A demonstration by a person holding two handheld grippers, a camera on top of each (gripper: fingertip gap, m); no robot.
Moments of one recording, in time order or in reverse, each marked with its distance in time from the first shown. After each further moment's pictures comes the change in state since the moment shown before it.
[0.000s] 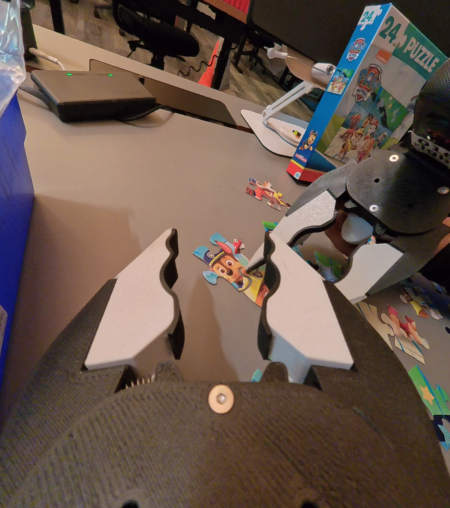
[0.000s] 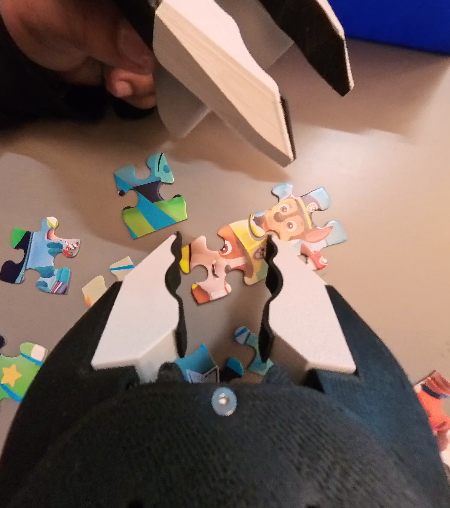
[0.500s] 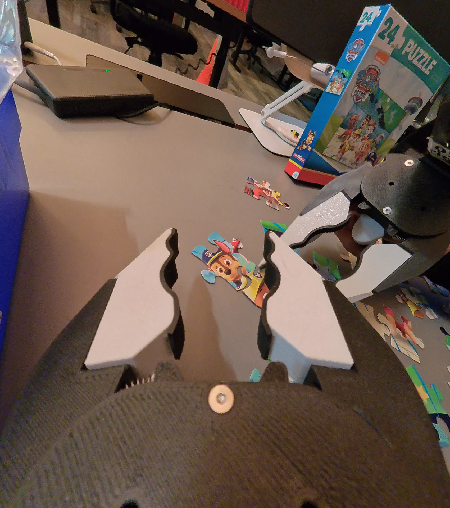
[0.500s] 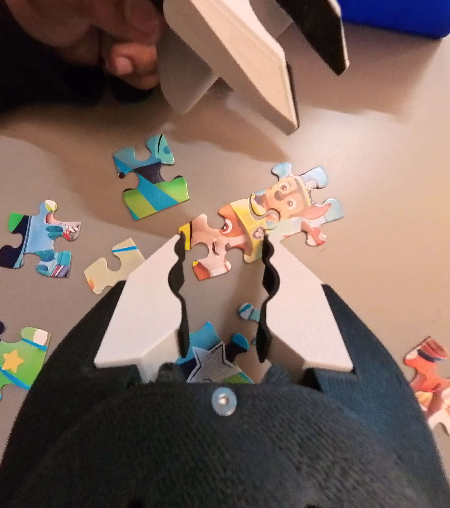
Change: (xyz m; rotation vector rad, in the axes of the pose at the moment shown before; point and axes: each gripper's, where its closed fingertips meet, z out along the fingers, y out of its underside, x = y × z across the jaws) left arm 0.001 0.001 0.000 -0.004 0.009 -0.013; right arm -0.002 0.012 -0.011 -0.004 0.045 -0.001
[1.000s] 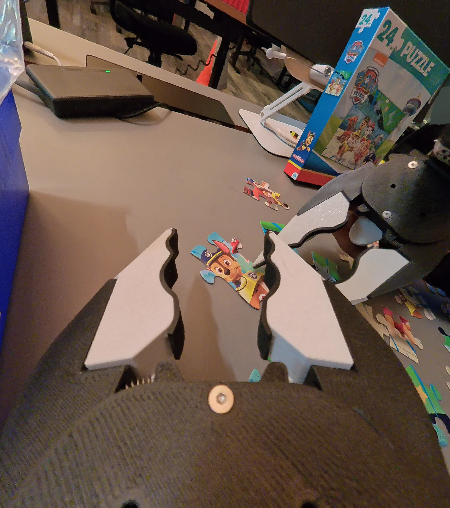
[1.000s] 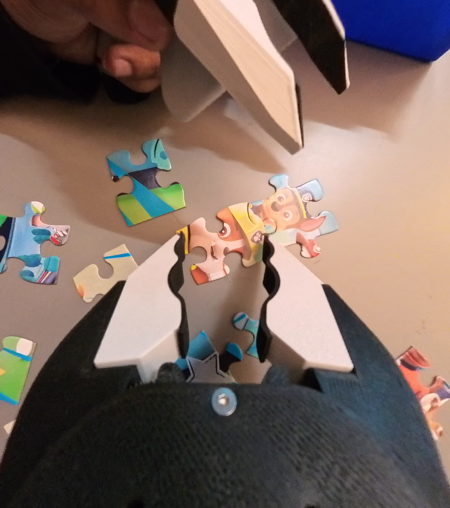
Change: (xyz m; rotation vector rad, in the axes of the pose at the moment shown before) left arm 0.000 0.000 0.000 0.003 0.003 -0.004; right arm 0.002 -0.007 0.004 -0.006 0.036 -0.056
